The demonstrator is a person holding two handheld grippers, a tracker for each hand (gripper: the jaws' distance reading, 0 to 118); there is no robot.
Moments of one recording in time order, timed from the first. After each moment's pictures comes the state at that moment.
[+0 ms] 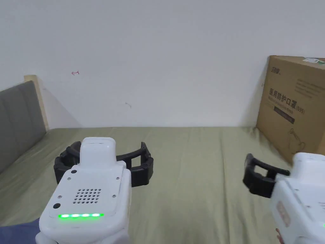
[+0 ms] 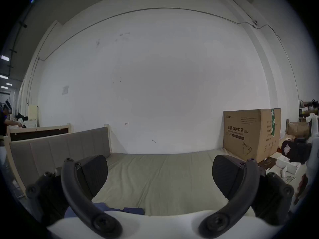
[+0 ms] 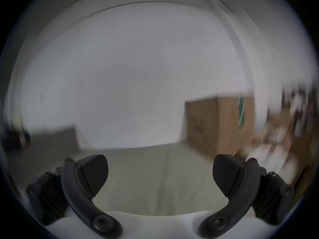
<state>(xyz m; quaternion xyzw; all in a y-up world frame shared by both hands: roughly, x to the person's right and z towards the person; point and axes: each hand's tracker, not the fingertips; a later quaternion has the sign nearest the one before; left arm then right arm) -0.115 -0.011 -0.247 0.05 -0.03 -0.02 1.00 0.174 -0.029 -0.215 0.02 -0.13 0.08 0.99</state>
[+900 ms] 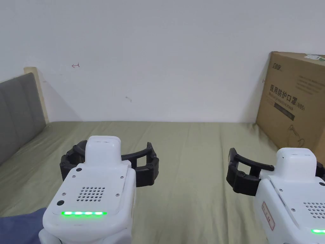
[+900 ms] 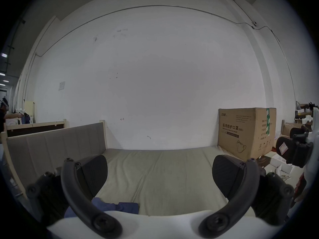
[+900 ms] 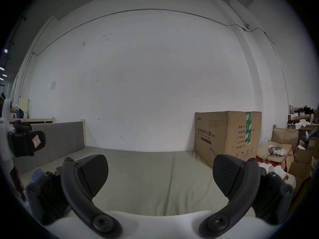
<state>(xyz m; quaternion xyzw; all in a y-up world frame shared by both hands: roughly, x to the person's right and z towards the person) -0.113 -0.016 -0.239 0.03 -0.05 -0.01 1.00 0.162 -0.028 -0.202 0.03 -0.06 0.01 1.00</state>
